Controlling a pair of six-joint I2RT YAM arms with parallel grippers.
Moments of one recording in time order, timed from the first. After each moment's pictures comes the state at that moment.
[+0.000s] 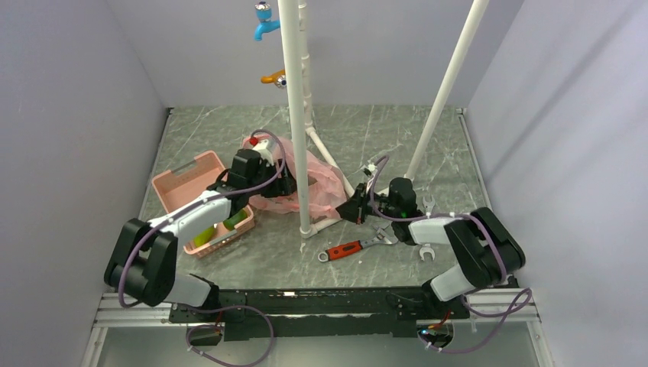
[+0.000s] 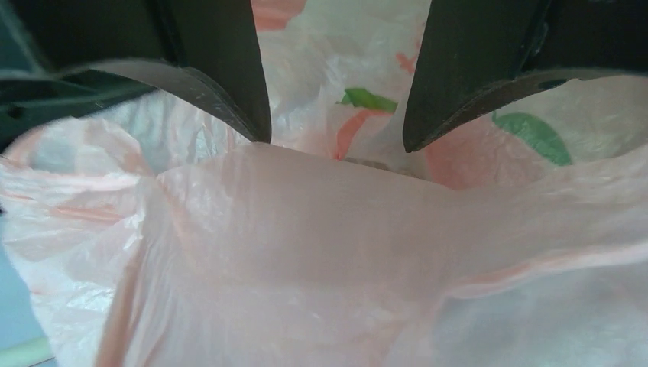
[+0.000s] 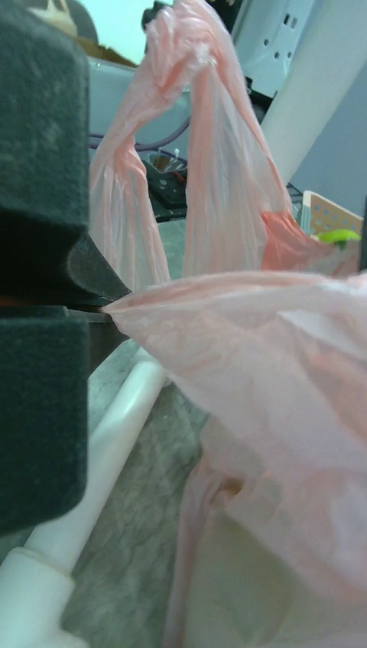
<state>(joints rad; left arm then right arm) -0.42 1.37 0.78 0.01 0.26 -0.53 0.44 1.54 0.40 0.92 -0.85 0.53</state>
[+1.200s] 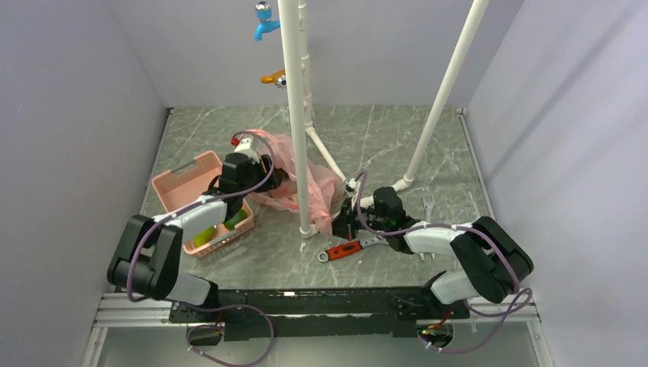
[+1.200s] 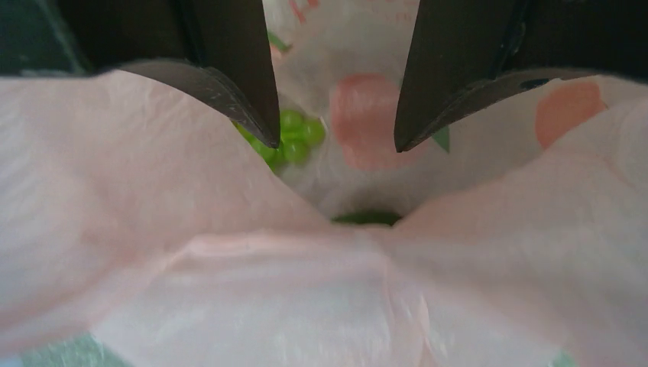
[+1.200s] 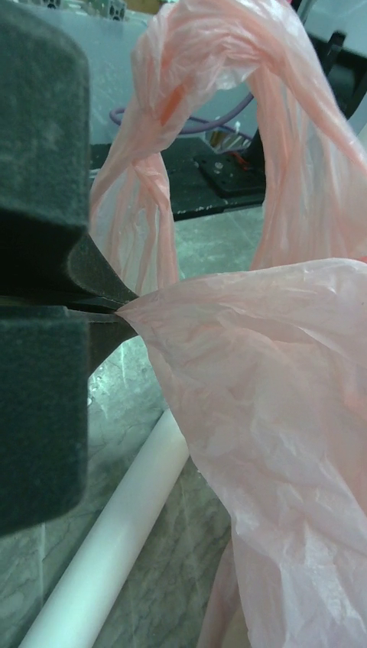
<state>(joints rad) -0.33 1.46 0.73 0.27 0.09 -0.49 0.62 1.41 0.40 0.68 -0.74 0.37</state>
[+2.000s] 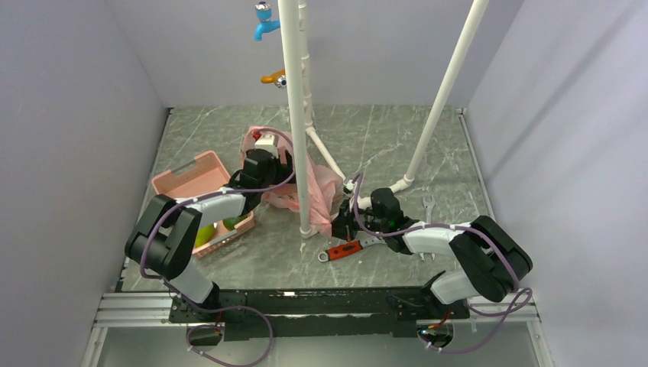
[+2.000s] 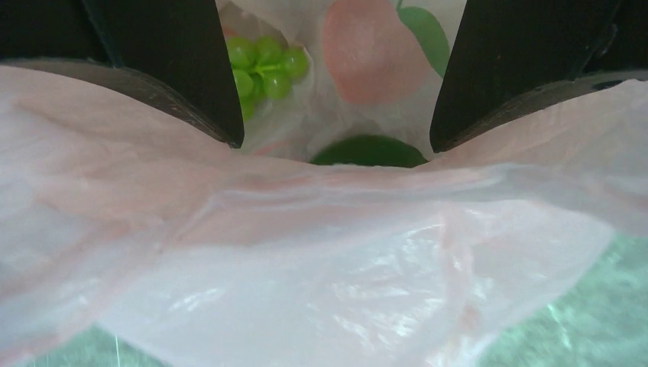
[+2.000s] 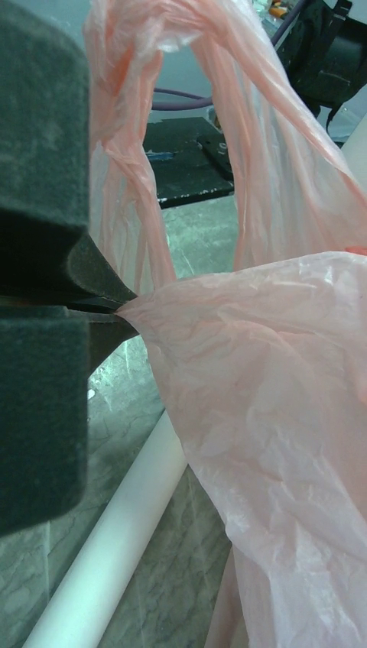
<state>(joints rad) -0.46 1.59 0.77 0.38 -0.11 -0.34 0.65 1.42 0.40 0.63 -0.67 0.32</state>
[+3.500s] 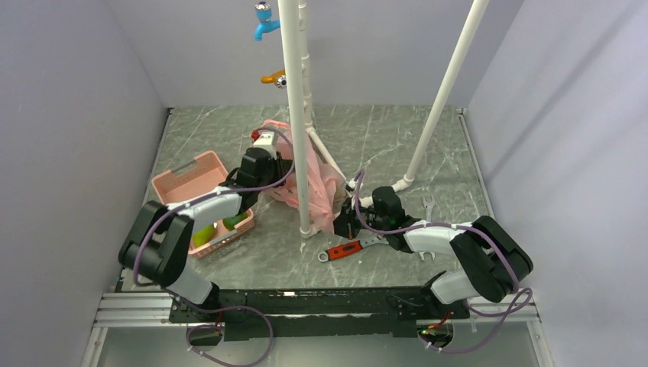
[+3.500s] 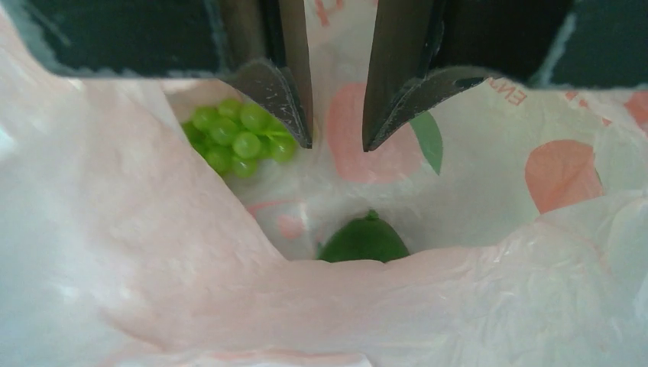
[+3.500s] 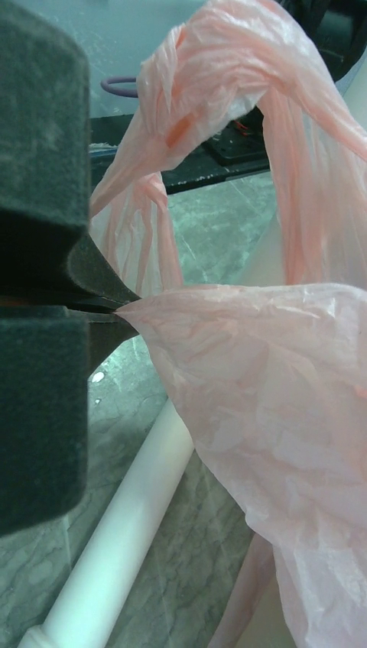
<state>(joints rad) -0.45 1.57 0.84 0.21 -0.09 -0.35 0.62 1.41 0.41 0.59 -0.66 0.32</state>
